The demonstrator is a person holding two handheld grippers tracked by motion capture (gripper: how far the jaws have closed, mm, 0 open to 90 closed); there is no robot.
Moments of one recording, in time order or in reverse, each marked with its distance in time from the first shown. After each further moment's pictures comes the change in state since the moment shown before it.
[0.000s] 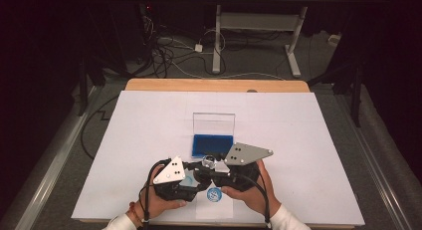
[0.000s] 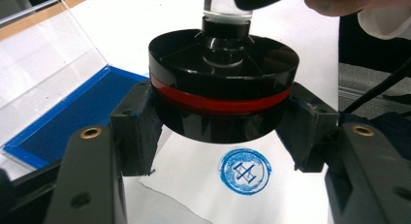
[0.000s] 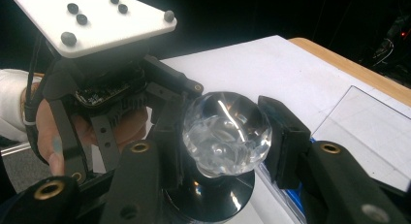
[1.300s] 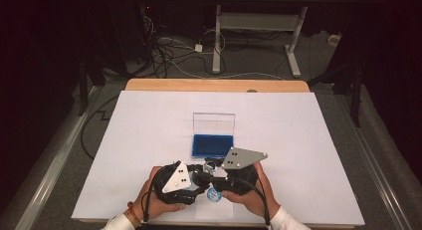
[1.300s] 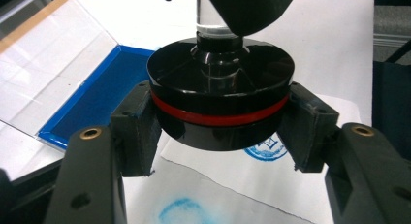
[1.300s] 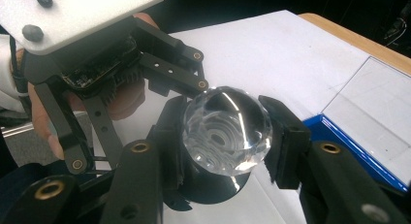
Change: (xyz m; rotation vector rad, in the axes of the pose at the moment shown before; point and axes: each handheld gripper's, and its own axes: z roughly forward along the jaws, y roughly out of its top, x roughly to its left) left arm -0.011 -0.001 0.004 0.154 0.097 0.158; right arm 0.002 -0.014 0.007 0.078 0.015 0.000
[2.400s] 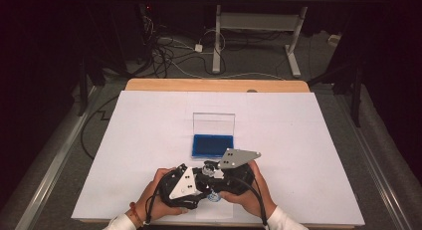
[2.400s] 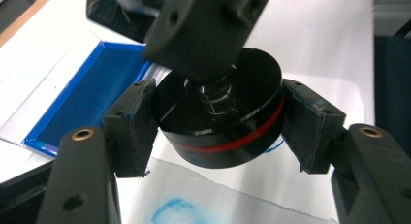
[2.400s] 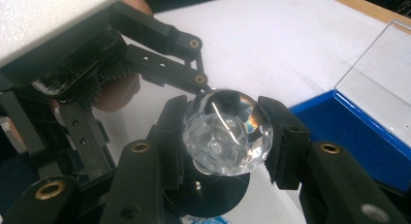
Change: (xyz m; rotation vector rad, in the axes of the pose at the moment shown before) left arm -0.006 -0.001 0.008 0.023 -0.028 0.064; right arm -0.004 -0.010 0.013 0.060 0.012 0.048
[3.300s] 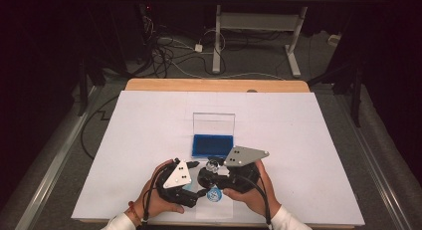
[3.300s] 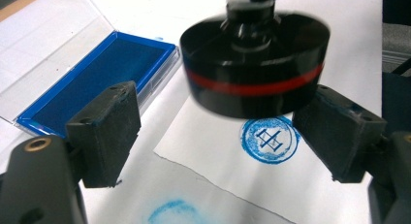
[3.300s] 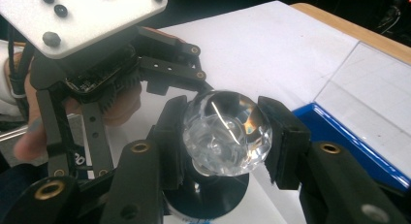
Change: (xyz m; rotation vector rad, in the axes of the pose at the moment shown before) left arm 0.012 -0.010 0.004 -0.049 0.000 -0.157; right arm -0.003 0.004 -0.013 -0.045 -0.039 -0.016
